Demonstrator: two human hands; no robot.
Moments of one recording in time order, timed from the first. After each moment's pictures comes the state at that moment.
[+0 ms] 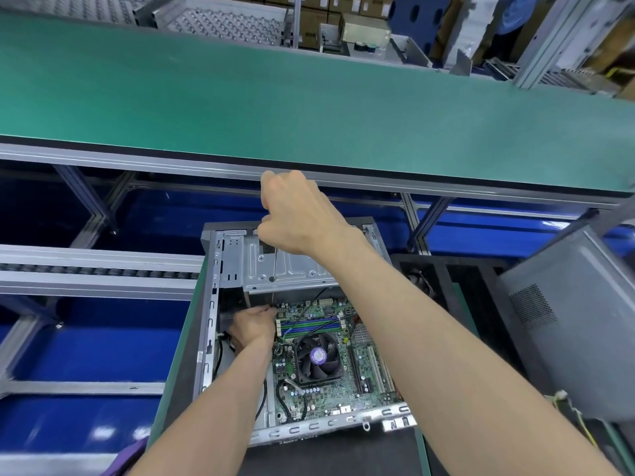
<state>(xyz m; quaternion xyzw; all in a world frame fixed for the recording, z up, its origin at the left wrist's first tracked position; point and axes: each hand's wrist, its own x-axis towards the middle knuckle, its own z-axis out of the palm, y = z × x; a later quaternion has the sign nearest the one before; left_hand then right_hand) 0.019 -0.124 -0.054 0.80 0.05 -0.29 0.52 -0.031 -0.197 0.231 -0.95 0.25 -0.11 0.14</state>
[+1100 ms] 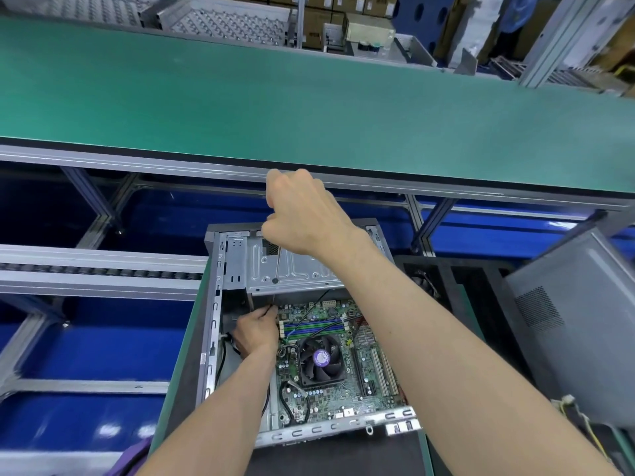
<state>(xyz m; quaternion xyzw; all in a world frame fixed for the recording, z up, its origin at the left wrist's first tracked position) 0.011 -0.121 -0.049 0.79 0.05 -0.27 0.54 -0.031 -0.201 0.233 -0.95 0.26 -0.13 0.12</state>
